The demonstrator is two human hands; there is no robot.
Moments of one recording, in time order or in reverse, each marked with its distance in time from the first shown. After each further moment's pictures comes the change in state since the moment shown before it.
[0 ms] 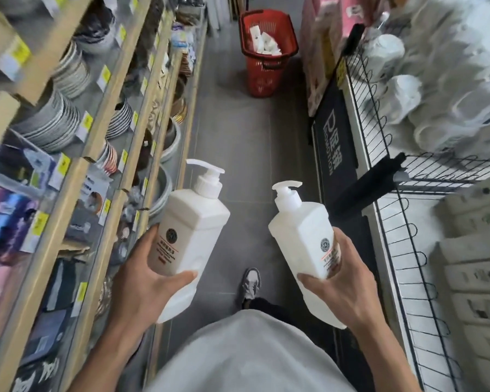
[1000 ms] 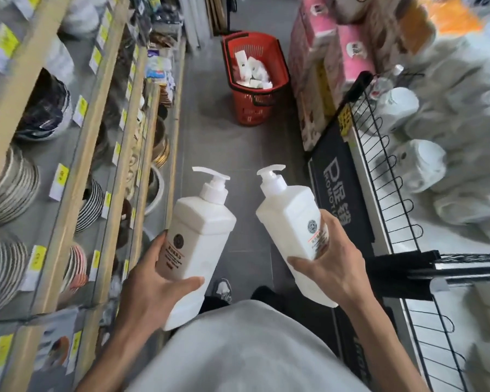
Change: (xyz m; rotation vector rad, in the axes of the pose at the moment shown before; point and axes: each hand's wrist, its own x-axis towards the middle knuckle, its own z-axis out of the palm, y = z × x) left_hand 0.369 0.126 -0.008 -0.156 -0.121 0.016; right_hand 0.367 -0.173 -0.002 -0.070 0.027 -0.032
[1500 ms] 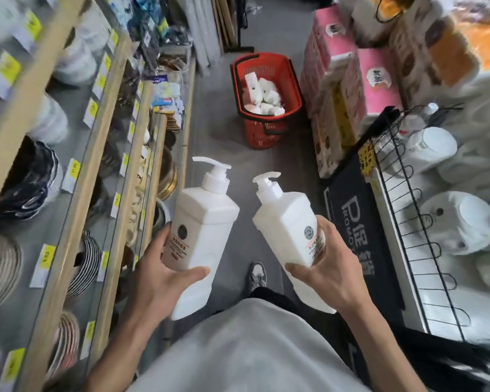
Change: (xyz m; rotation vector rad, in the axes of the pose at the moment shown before) left_hand 0.195 0.105 0.018 -0.029 0.052 0.001; right_hand 0.201 -0.037 -0.010 0.084 -0.070 -0.039
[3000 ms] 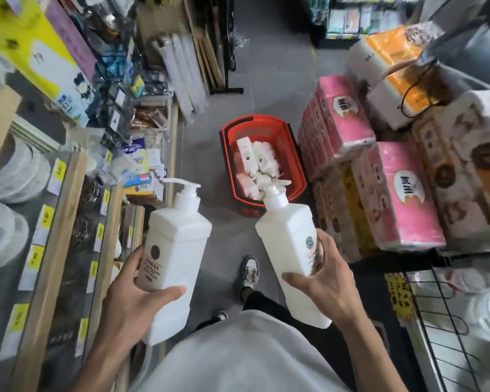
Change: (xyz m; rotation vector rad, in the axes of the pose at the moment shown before) left_hand 0.498 0.197 -0.010 0.025 0.021 -0.136; right_hand 0.511 -0.133 -0.046 0.085 0.048 0.157
